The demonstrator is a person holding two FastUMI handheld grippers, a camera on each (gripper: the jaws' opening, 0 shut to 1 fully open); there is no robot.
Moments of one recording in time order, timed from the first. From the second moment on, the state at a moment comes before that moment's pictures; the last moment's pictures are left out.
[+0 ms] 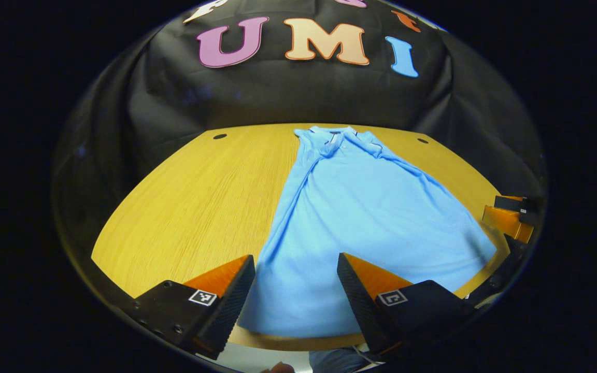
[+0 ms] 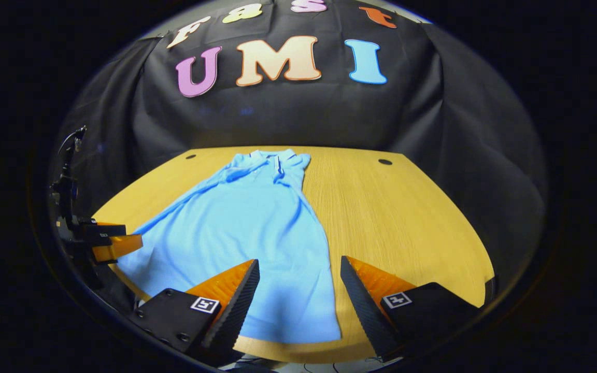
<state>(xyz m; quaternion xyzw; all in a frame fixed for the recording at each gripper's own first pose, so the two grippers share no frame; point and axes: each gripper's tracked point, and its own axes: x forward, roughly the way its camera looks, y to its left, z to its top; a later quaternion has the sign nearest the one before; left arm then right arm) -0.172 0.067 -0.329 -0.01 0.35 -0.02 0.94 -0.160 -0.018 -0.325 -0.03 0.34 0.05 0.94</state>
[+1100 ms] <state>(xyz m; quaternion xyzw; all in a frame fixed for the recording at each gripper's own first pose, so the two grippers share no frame) -0.154 0.042 -0.323 -0.09 0.38 -0.04 0.92 -0.150 0.024 -0.331 0.06 0.40 0.09 0.91</state>
